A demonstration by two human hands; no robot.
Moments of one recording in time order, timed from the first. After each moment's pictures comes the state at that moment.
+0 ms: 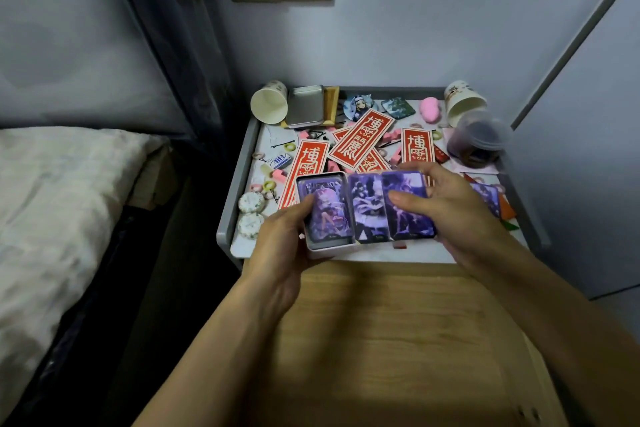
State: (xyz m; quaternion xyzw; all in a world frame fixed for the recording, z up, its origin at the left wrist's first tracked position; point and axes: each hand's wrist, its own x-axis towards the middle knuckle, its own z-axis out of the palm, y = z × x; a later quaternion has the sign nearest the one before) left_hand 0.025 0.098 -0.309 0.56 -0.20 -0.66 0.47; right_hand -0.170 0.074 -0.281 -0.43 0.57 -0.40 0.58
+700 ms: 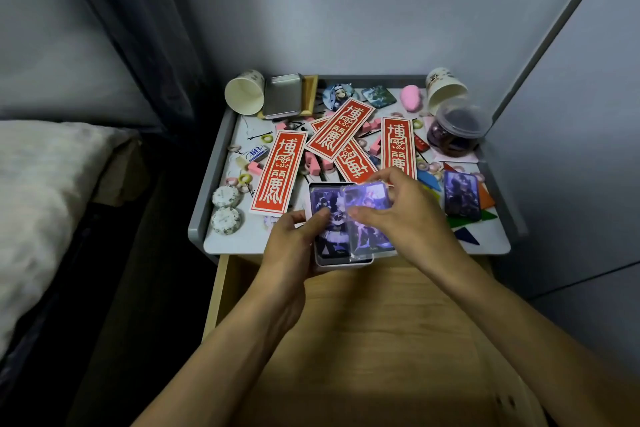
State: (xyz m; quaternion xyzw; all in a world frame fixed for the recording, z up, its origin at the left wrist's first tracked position) left_hand -0.014 0.111 -0.325 0.56 -0.25 -0.65 0.44; right_hand -0.166 0.084 -0.307 -0.61 0.65 -0.29 0.36
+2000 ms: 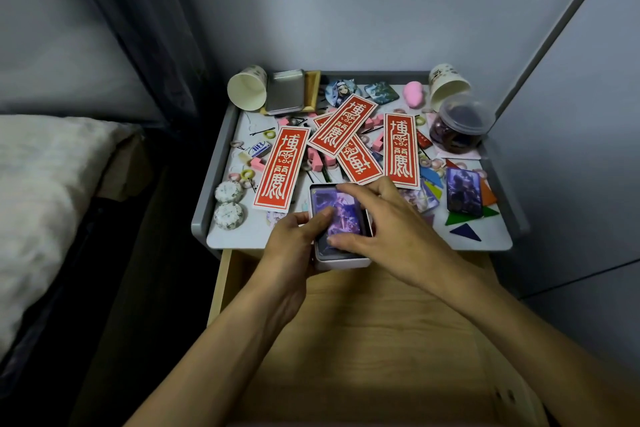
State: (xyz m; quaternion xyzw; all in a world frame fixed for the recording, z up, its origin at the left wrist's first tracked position) left_hand -0.010 0.111 -0.329 0.55 -0.24 -0.67 0.43; right_hand -0.161 0.097 -0.310 -0.75 0.57 -0.17 0.30
